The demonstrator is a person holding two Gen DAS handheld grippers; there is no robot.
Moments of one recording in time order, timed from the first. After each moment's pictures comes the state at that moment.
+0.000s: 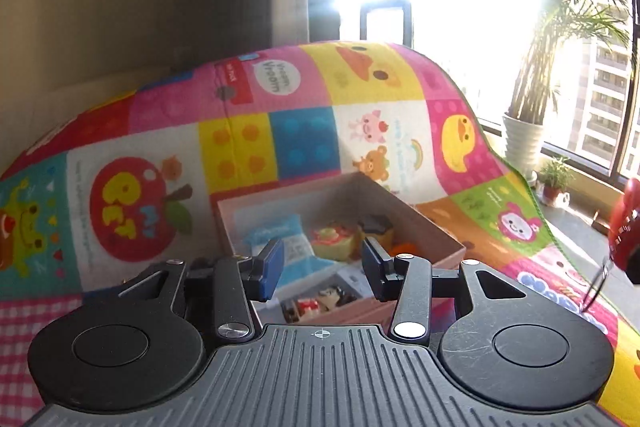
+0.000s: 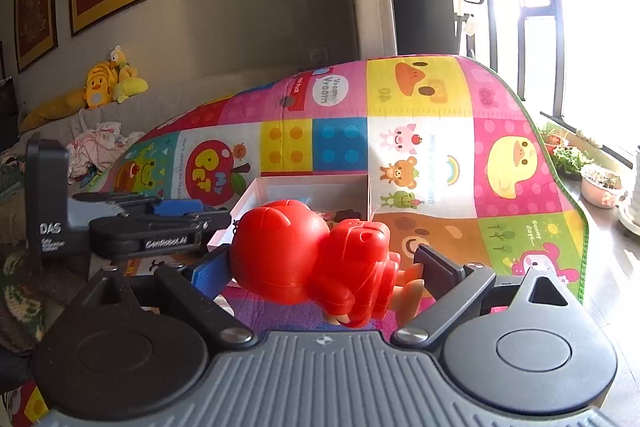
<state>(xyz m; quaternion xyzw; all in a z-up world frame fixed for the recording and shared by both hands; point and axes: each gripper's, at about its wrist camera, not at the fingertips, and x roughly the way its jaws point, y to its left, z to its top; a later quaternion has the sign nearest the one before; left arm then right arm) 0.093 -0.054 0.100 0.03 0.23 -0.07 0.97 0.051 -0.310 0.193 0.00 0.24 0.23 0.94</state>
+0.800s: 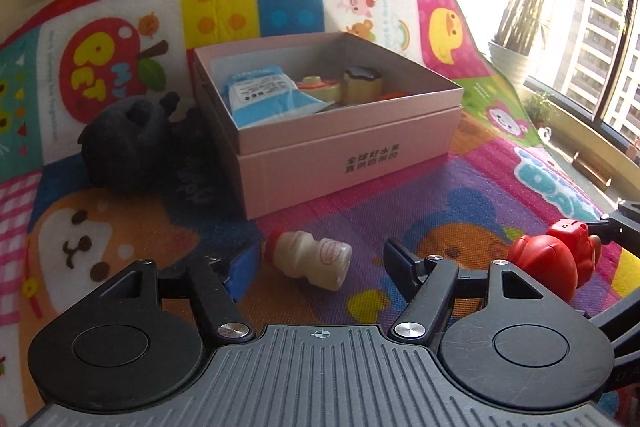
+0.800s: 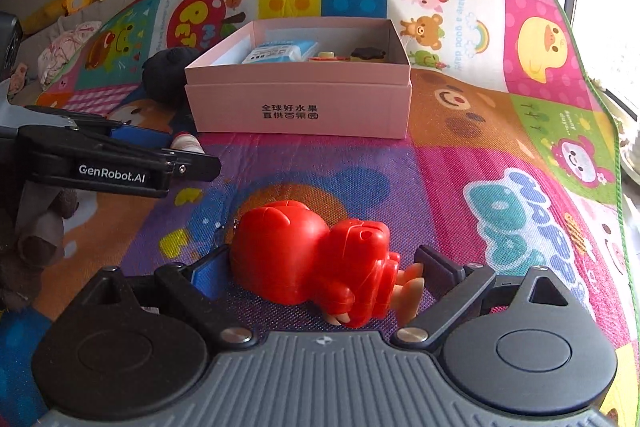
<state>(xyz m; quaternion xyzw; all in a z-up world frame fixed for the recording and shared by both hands) 0.065 -0.039 0.011 0.02 0.35 -0.11 0.93 0.054 -0.256 0.060 -0.06 0.35 0.21 0.91</state>
